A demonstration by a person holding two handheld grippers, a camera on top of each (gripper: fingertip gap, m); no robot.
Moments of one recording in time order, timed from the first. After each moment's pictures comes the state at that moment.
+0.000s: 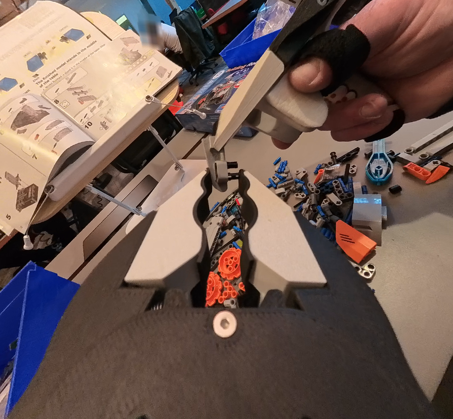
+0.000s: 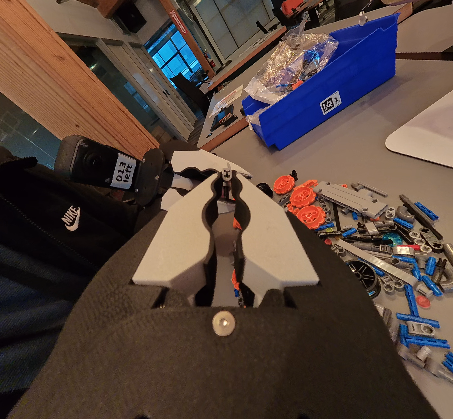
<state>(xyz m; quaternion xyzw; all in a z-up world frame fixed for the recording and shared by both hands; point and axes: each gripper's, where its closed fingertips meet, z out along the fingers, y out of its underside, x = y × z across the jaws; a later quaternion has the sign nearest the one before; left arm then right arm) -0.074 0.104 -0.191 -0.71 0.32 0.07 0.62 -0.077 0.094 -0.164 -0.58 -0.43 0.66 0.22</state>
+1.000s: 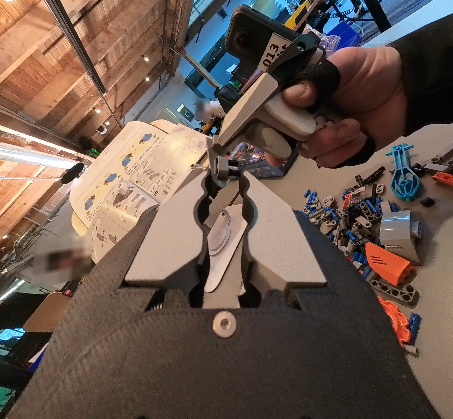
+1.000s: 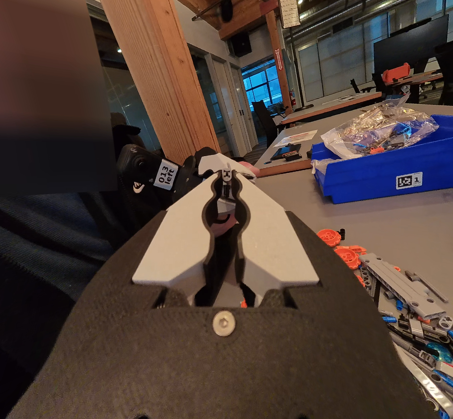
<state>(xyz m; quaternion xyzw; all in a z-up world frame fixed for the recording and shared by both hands) -0.050 0.075 -0.143 -0.58 0.38 0.18 0.70 -0.046 0.060 -0.120 -0.37 -0.50 0.74 0.25</state>
